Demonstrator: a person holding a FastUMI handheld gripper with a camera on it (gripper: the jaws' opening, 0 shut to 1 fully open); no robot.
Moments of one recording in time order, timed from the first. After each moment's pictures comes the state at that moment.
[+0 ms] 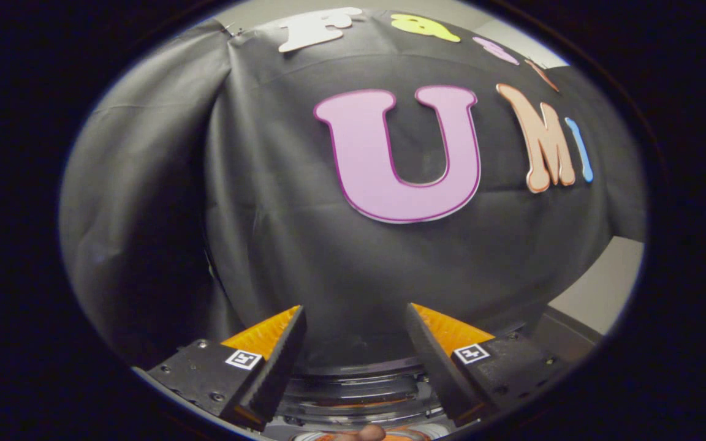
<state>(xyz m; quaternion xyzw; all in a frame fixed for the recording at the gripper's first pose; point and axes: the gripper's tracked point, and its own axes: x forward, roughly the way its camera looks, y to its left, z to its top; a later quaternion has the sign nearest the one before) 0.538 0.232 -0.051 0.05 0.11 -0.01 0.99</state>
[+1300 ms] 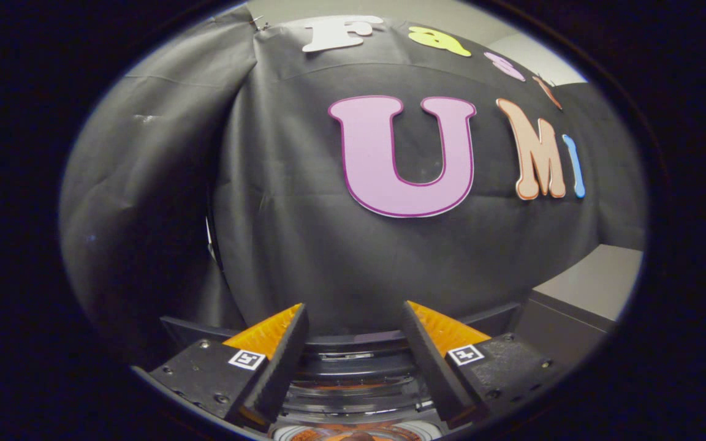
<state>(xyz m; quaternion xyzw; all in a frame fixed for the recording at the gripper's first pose) 0.496 0.229 -0.056 0.00 0.08 -0.03 1.00</state>
